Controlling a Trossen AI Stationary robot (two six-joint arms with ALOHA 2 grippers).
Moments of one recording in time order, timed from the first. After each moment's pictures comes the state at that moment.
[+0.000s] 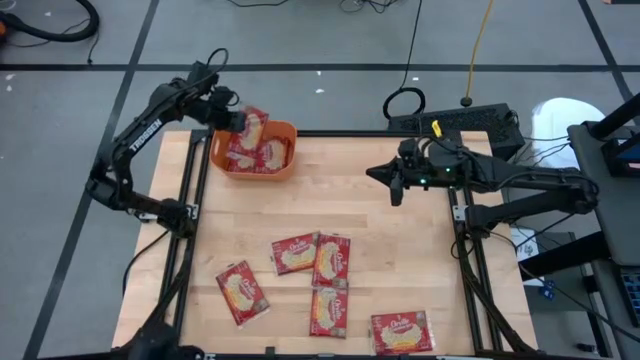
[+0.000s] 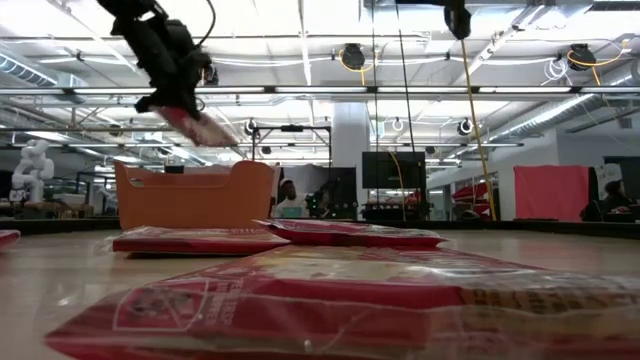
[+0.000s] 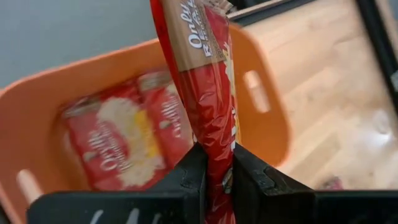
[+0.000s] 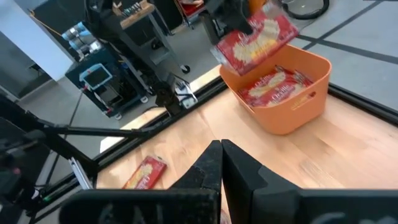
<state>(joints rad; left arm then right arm) 1.11 1.36 1.30 -1.01 0.42 -0.14 -0.09 1.01 1.01 -0.31 0.10 0.53</state>
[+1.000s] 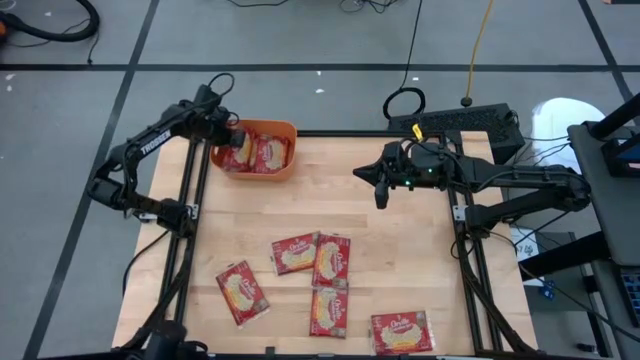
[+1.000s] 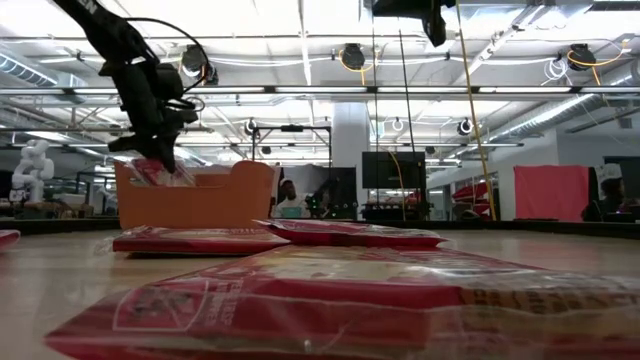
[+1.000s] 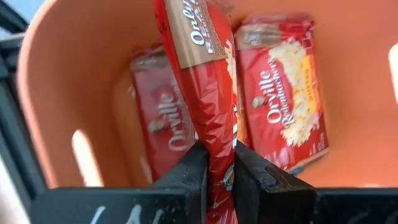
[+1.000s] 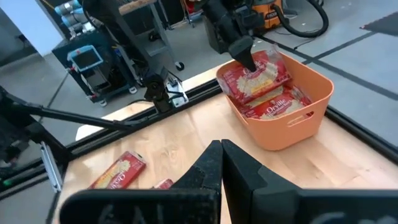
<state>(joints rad) 1.17 1.36 0.98 -0.77 0.26 -0.16 -0.10 1.11 1.01 -0.21 0.10 0.36</state>
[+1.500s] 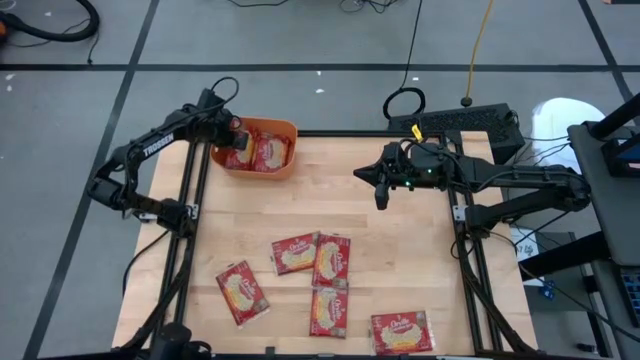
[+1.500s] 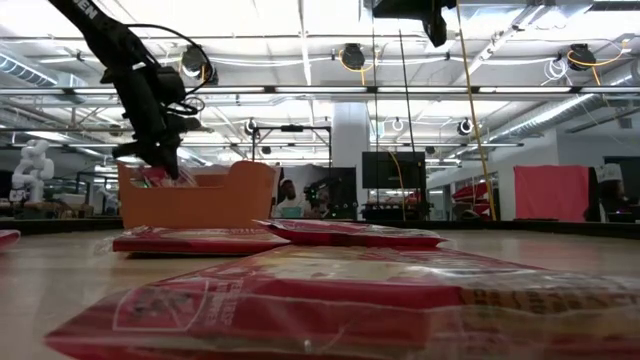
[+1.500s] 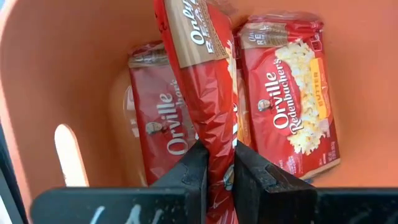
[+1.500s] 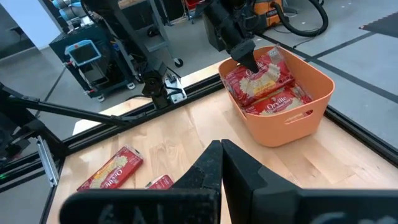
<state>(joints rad) 1.14 1.36 0.92 -0.67 0.22 -0.16 -0.10 1.11 1.01 -0.22 0.10 0.35</state>
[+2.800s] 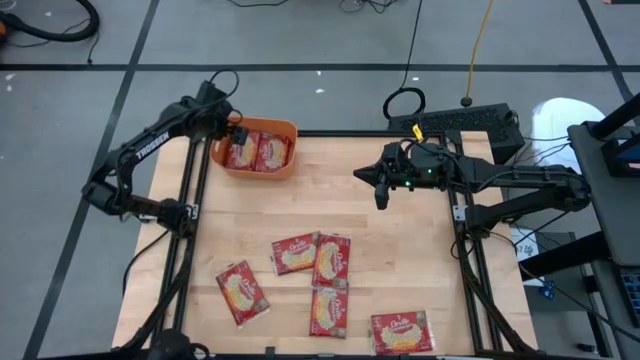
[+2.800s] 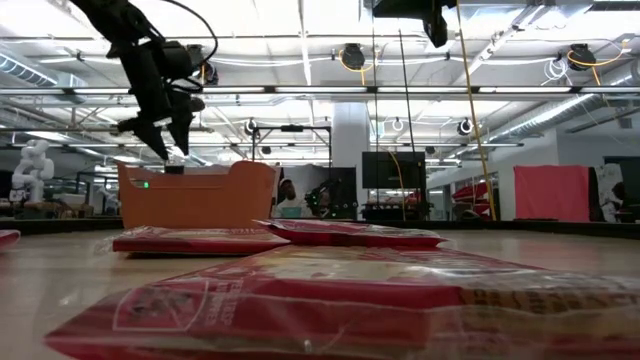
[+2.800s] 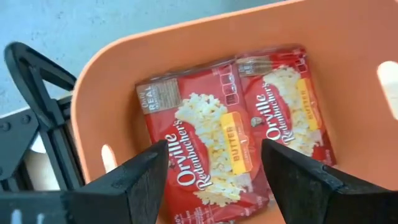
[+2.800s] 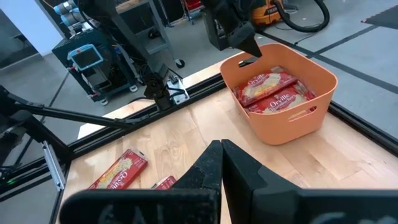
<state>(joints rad) 1.08 1.31 1.05 -0.79 0.08 -0.14 -0.10 1.11 1.01 -0.22 0.10 0.38</state>
